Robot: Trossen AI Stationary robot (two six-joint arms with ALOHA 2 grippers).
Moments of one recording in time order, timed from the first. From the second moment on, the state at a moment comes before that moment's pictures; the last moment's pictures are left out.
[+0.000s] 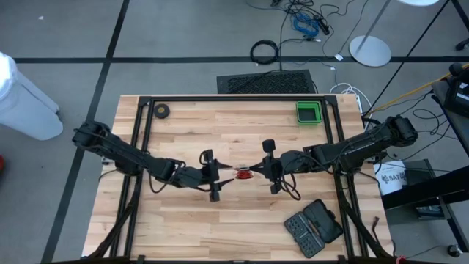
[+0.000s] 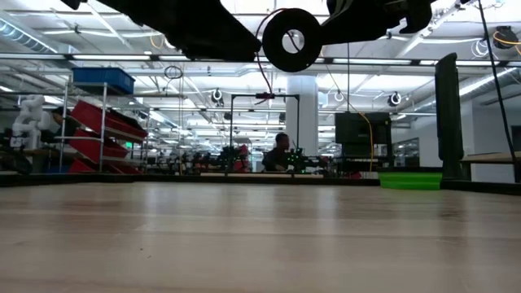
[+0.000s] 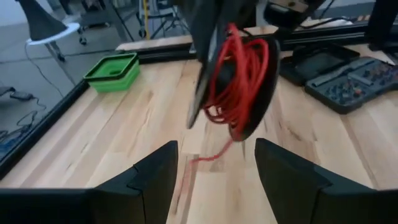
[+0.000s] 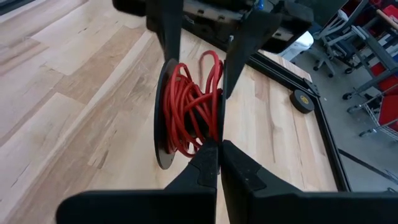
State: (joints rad) left arm -0.33 1.49 0.79 0.32 -0.50 -0.01; right arm 0.24 1.31 0.83 0.03 0.28 -0.35
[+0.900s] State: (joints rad) left arm -0.30 1.57 0.79 0.39 -0.47 0.05; right arm 0.24 1.31 0.83 0.02 0.28 -0.35
